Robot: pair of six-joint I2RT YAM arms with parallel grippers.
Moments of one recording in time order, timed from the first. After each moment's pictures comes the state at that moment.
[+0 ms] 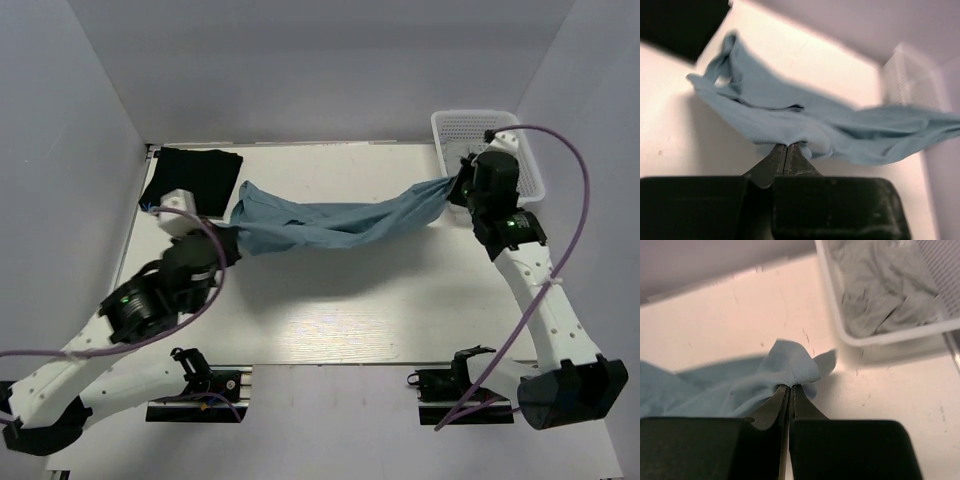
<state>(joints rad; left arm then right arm) -0.95 0.77 1.09 -0.74 -0.83 -0.82 0.21 1.14 1.16 -0.44 0.21 0.31</state>
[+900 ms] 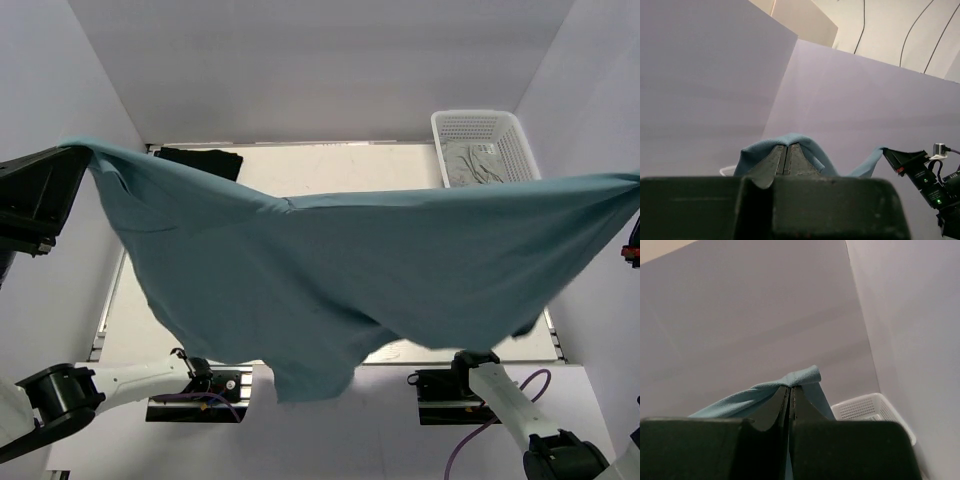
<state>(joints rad) -0.93 0.95 2.24 -0.65 -0.22 -0.31 0.21 0.75 2.01 -0.75 0.33 0.21</state>
